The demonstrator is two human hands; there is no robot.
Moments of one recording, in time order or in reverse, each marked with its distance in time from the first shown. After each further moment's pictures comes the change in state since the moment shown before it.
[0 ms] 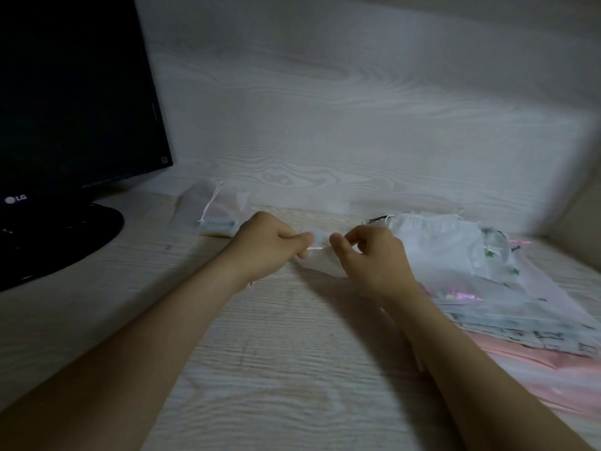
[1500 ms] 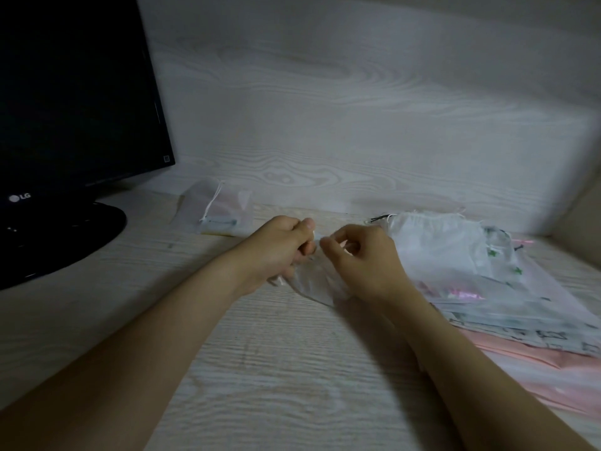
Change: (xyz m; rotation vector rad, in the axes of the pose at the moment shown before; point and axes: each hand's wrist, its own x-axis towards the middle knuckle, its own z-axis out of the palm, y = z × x) left_hand 0.000 0.007 0.011 -0.388 -0.201 -0.132; right_hand -0.003 -0.003 0.009 0.115 -0.061 -0.073
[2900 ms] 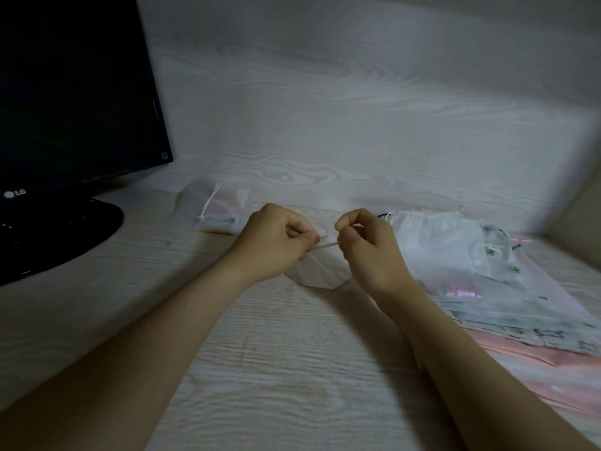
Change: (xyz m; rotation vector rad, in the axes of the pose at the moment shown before) left_hand 0.001 -0.004 -0.002 0.291 0.199 0.312; right_hand -0.002 -0.010 -0.005 0.433 0.016 0.117
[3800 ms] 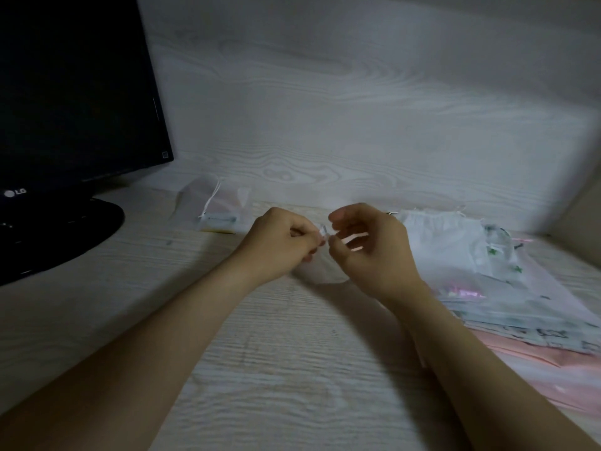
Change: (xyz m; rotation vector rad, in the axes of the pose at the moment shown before) left_hand -0.003 0.007 0.005 -0.046 -0.032 -0.072; right_hand 0.002 0.005 -0.008 -0.280 0.004 -0.303
